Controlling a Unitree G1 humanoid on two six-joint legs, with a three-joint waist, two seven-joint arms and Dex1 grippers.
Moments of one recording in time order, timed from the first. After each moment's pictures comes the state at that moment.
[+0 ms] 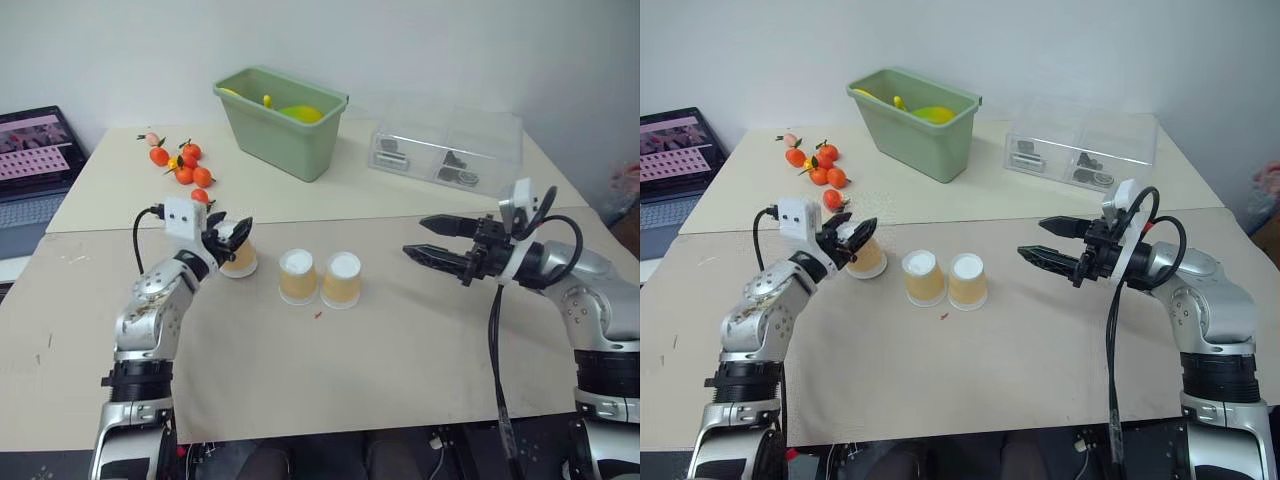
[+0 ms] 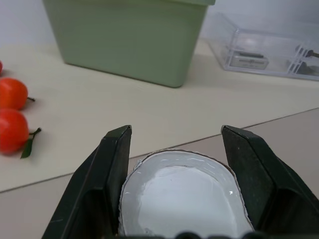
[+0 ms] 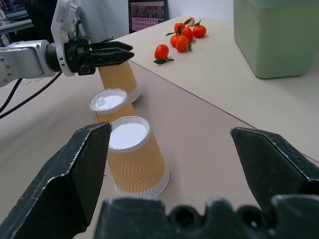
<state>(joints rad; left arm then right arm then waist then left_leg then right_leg) -0.52 0.38 0.17 0.05 -0.39 0.42 -0.41 -0.49 -0.69 -0.17 -0.06 0.61 0.61 1.04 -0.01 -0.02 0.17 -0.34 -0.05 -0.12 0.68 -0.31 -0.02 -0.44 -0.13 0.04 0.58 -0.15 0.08</state>
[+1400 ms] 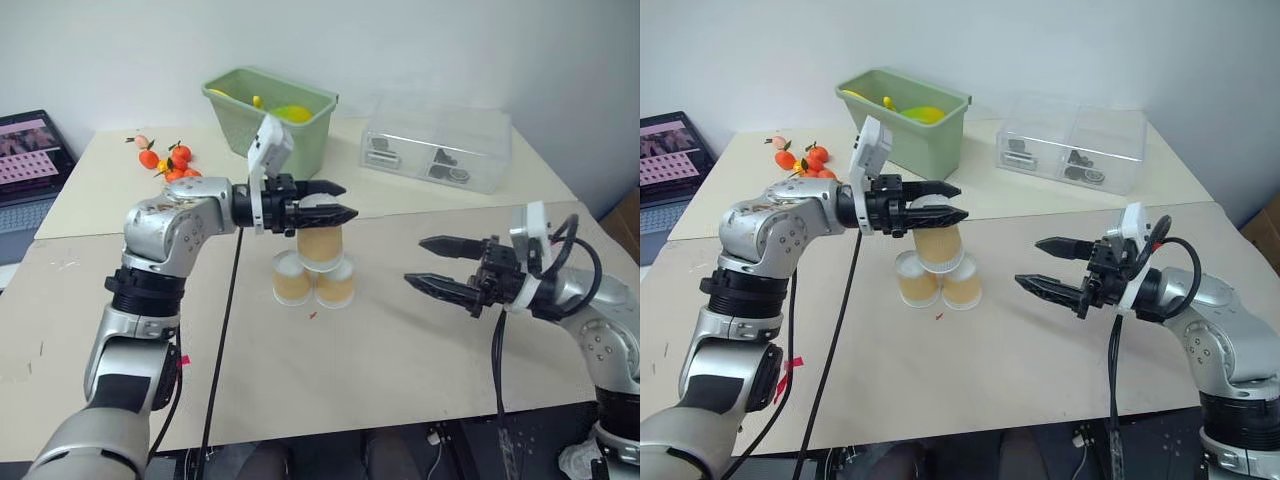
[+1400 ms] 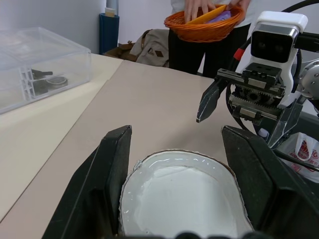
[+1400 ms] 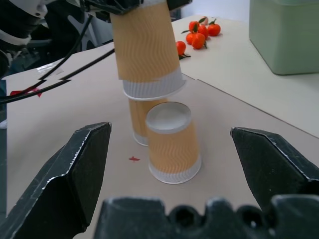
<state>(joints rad) -0.94 0.49 -0.08 0.09 -0.59 0.77 -1.06 -0.29 -0.74 -0.23 -0.33 0.75 0.66 1.02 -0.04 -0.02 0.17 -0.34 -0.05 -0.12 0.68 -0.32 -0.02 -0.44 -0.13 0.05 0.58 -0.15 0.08</state>
